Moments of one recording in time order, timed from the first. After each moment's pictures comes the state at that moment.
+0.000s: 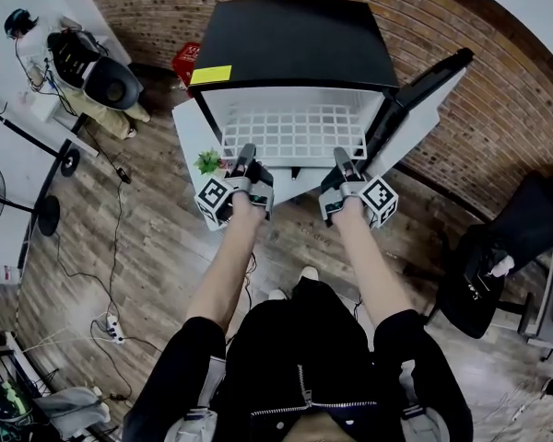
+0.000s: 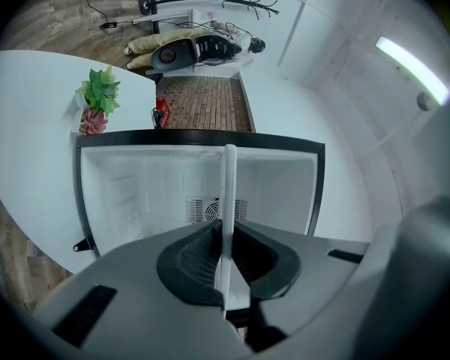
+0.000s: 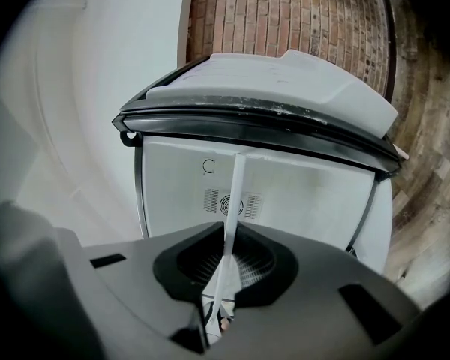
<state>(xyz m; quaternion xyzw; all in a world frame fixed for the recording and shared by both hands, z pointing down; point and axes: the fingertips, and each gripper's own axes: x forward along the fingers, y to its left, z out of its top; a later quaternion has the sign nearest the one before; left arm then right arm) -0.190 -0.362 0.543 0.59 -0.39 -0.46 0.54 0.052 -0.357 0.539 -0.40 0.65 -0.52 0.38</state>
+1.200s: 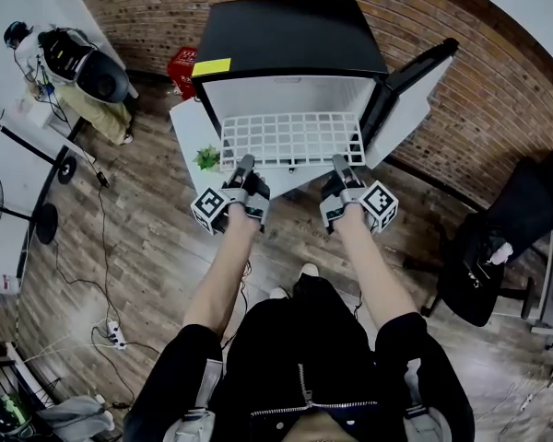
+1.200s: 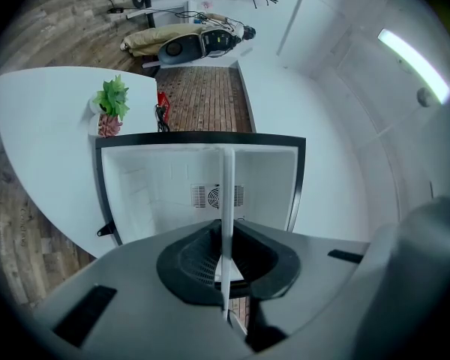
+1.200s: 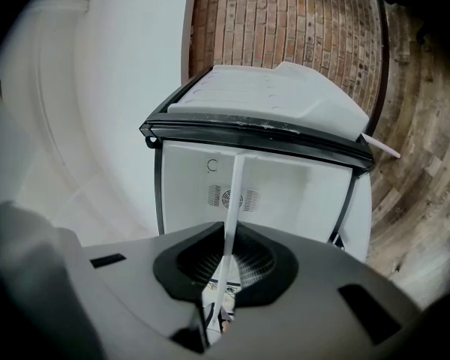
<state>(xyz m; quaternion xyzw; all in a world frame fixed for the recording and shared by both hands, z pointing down) -0.185 -0.303 0.545 0.61 -0.37 -0.42 0.55 0.057 -0.299 0.544 -0.41 0.65 -0.52 0.37</state>
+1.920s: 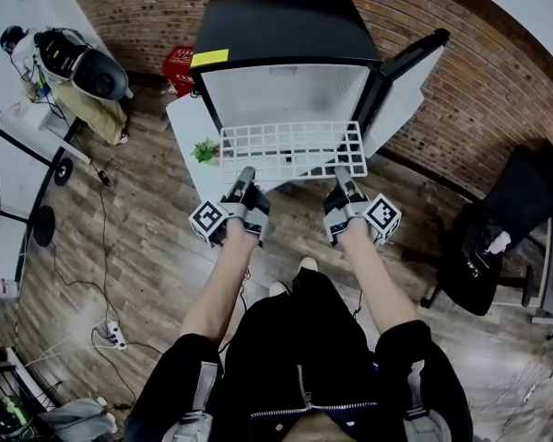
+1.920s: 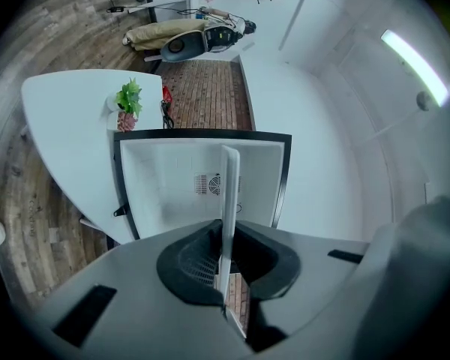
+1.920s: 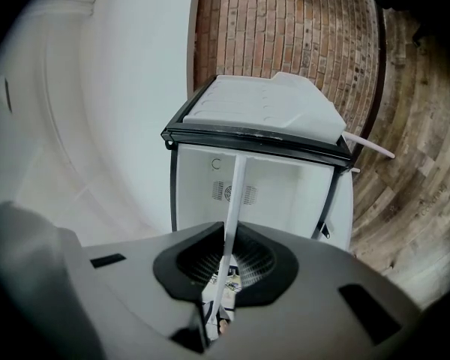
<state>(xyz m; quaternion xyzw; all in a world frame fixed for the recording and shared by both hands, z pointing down) -0.177 -0.243 0.547 0.63 -0.35 -0.41 0.56 0.065 -0.236 0.552 -0.41 0.65 -0.52 0.37</state>
